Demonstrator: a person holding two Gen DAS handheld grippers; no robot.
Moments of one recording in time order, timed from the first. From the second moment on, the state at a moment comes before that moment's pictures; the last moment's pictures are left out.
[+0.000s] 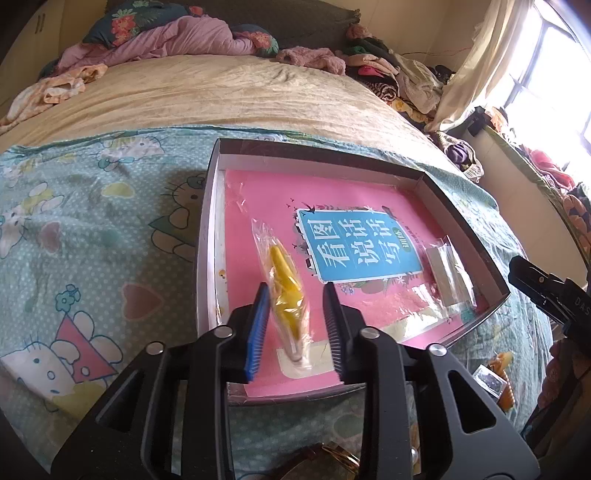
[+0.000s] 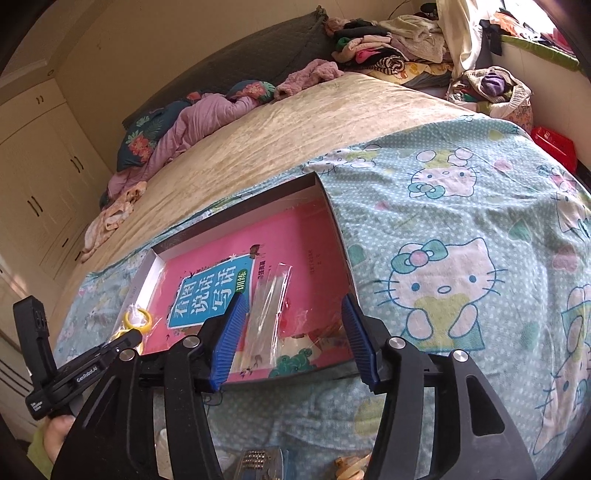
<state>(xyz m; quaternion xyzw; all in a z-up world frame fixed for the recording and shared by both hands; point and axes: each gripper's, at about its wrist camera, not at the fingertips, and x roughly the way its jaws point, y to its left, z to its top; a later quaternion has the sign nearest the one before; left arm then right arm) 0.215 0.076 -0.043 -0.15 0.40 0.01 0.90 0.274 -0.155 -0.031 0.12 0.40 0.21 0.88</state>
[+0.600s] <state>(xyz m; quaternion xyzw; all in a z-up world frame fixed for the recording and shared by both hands) 0.170 0.078 0.012 -0.16 0.35 0.01 0.92 0.227 -0.166 0.015 0.12 0.36 0.25 0.89</state>
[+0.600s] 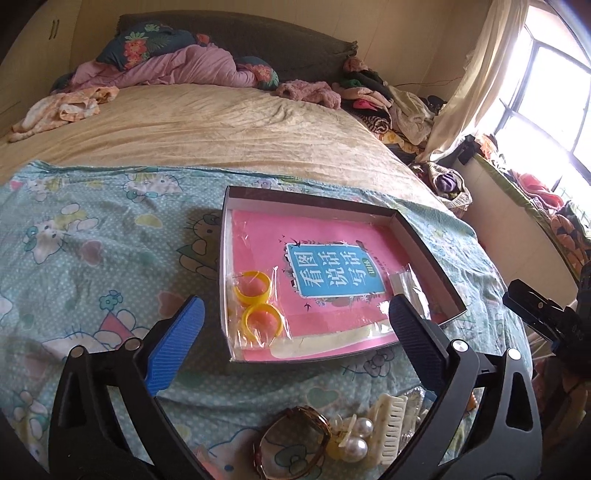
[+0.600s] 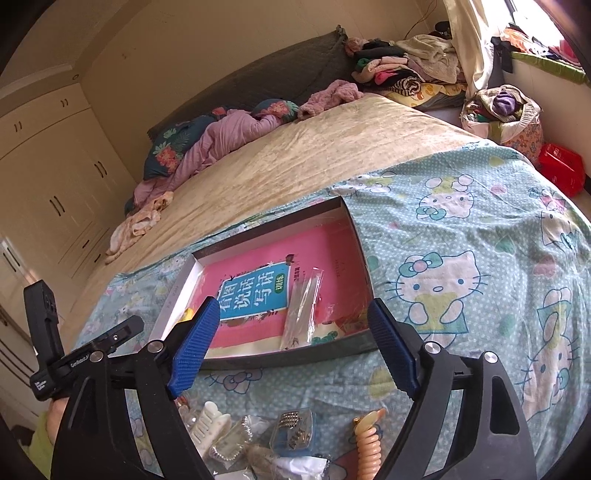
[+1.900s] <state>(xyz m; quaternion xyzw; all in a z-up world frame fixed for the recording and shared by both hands) 0.086 0.058 0.031 -0.11 0.34 -0.03 0.93 0.131 -0.167 0.056 0.06 0.33 0.29 0.90</state>
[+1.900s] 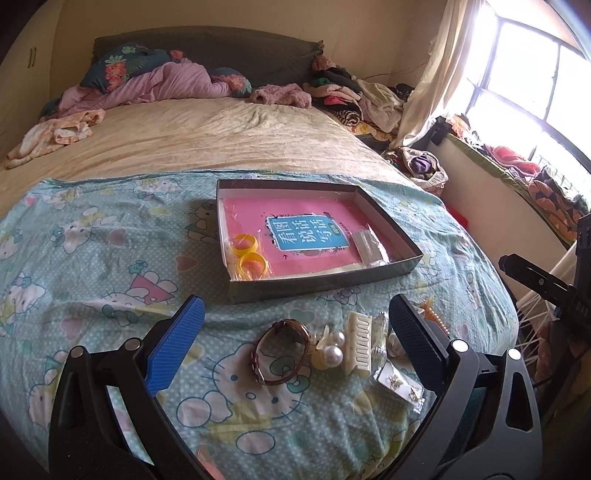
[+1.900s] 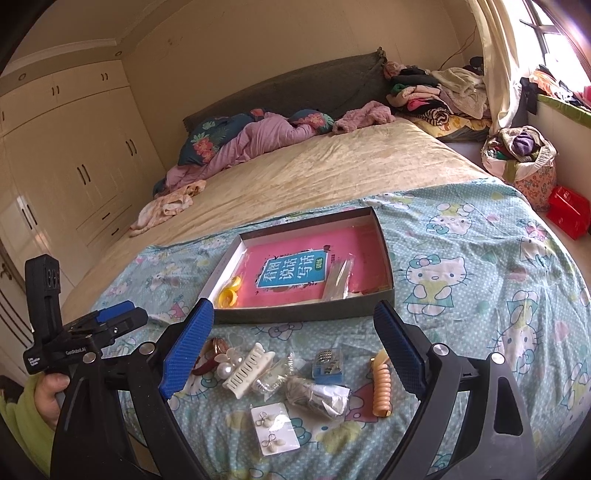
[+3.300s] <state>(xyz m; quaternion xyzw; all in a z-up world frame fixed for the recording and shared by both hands) 0.098 0.052 -0.062 -0.05 0.44 -0.03 0.90 0.134 -0.137 -0.027 0.00 0.43 0.28 0.86</state>
